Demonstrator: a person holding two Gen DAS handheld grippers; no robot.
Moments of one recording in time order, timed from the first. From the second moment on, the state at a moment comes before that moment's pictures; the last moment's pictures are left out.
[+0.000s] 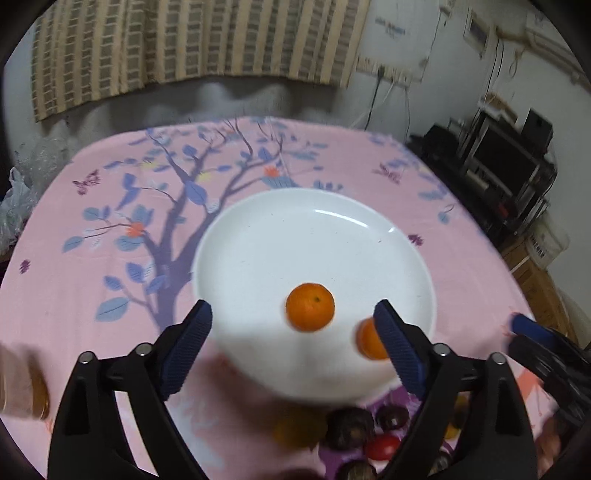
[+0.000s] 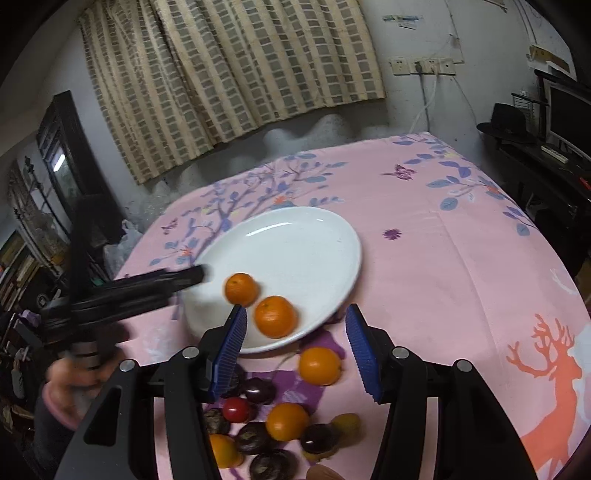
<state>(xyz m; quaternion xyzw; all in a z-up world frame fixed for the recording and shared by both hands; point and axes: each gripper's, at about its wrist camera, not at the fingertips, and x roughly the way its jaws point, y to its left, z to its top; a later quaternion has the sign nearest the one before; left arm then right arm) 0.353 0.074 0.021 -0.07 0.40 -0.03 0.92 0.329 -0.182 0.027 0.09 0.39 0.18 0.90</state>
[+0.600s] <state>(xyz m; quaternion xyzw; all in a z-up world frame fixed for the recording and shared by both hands) 0.240 0.143 -0.014 -0.07 0.40 -0.01 0.92 0.346 -0.149 -0.040 0.02 0.49 0.17 0.85</state>
